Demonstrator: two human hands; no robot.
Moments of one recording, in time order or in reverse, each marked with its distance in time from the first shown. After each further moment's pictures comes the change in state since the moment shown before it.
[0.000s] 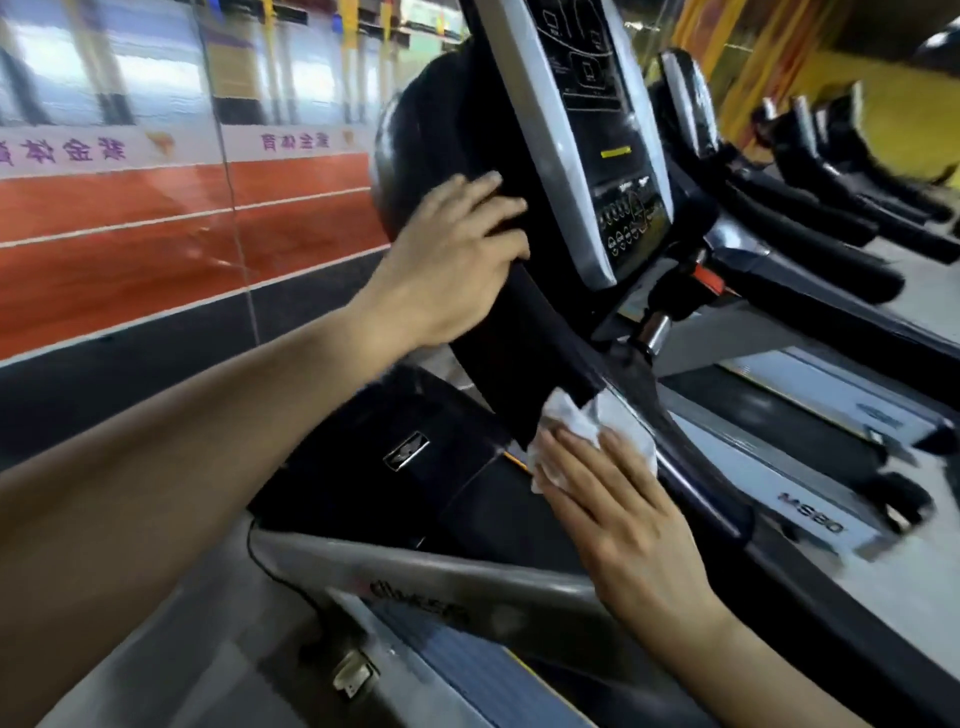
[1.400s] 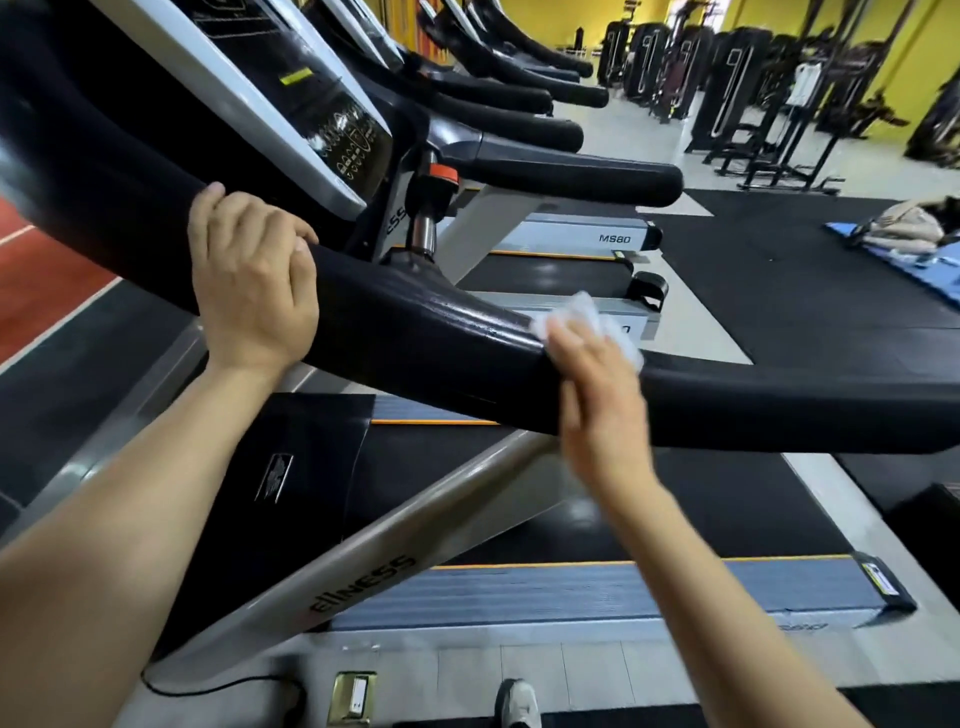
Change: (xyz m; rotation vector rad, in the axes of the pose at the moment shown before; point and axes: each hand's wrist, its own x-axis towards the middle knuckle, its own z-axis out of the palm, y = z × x) left_hand -0.011 0.042 0.063 -0.245 0.484 0.097; right_hand -0.072 -0.025 -0.028 0.225 0.385 1.018
